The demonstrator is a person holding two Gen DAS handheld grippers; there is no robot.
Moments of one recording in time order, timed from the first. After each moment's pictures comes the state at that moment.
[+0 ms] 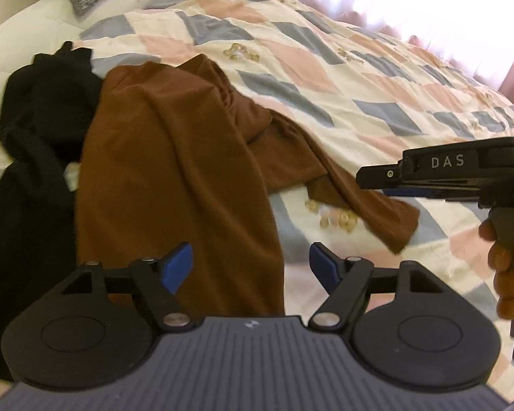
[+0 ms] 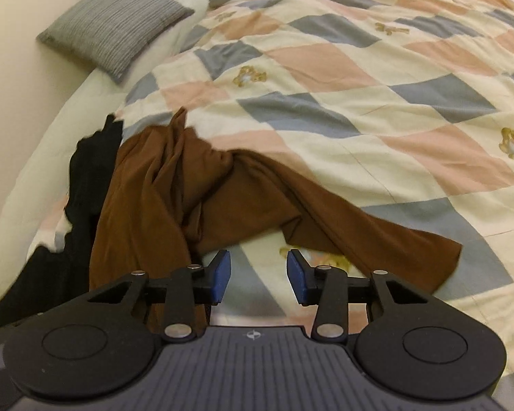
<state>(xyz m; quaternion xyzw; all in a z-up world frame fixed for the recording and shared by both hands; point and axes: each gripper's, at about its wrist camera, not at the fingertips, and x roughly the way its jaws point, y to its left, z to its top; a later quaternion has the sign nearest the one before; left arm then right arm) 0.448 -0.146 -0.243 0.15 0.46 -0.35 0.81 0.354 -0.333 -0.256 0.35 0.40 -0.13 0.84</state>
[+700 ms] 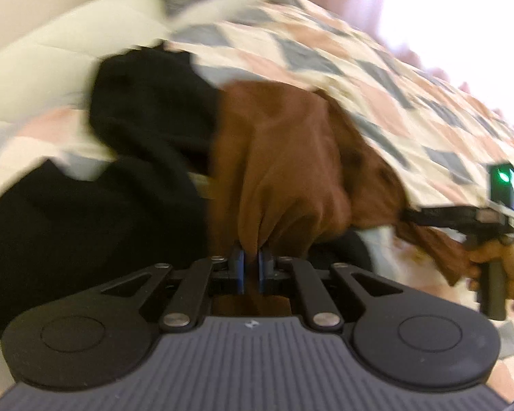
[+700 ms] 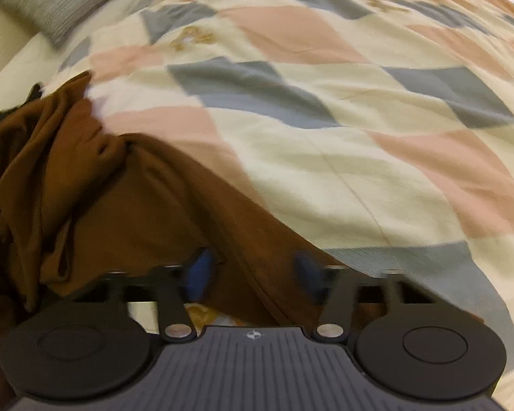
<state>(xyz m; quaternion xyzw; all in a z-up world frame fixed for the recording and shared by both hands) 0.510 -0.028 -0.205 0.11 0.44 -0.26 0.86 0.427 -0.367 -0.354 0.26 0.46 -0.16 0.84</state>
